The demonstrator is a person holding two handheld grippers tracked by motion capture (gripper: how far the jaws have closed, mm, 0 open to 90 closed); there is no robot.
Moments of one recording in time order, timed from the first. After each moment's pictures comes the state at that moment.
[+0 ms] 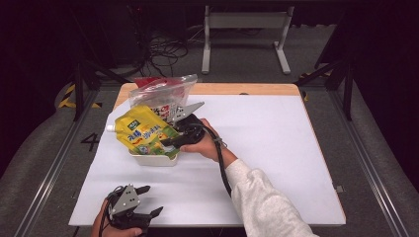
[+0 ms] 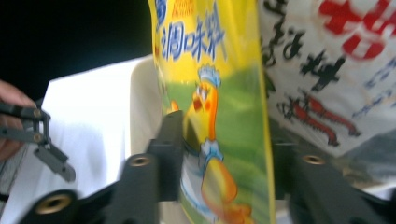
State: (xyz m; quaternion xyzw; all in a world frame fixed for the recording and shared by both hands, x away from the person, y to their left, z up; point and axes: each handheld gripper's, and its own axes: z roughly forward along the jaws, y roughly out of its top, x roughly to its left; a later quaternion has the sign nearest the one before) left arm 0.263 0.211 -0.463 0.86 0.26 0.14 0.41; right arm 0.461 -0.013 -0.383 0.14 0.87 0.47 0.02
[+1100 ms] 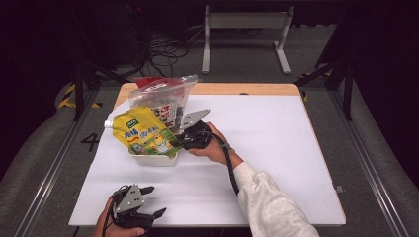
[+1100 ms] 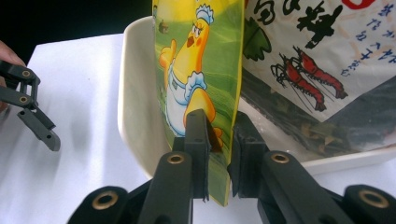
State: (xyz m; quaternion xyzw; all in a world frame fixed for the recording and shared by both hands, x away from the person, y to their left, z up) left arm 0.267 0.203 -0.465 0.87 0.25 0.13 0.41; right arm 0.454 -0.032 -0.396 0.10 0.88 0.46 0.06
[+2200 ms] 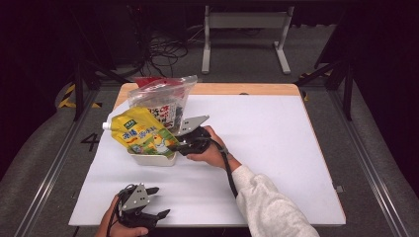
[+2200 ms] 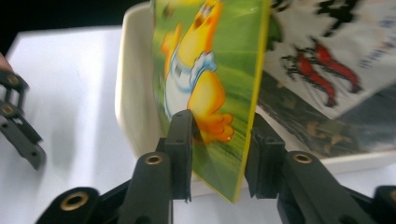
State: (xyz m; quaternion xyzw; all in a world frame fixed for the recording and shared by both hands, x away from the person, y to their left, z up) left arm 0.272 0.194 -0.469 0.88 0.24 0.11 0.40; right arm 0.447 -0.028 -0.408 0.10 0.87 0.47 0.08
